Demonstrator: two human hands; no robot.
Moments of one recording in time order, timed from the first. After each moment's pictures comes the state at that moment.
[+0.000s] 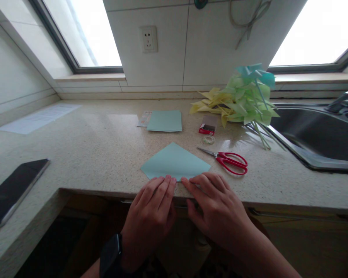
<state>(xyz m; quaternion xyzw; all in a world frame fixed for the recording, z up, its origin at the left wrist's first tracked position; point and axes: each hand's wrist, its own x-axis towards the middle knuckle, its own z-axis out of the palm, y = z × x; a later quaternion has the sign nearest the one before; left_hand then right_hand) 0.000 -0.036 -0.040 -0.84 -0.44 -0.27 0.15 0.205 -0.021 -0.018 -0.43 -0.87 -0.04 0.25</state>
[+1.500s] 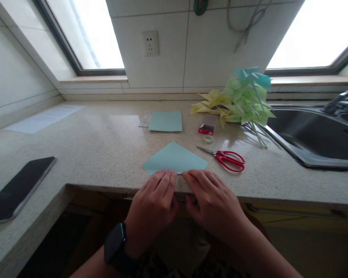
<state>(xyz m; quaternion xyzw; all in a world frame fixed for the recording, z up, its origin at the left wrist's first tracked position) 0.002 -0.030 -0.032 -0.86 -0.45 -0.21 0.12 0.200 -0.022 -0.020 -0.44 -0.86 -0.06 0.23</state>
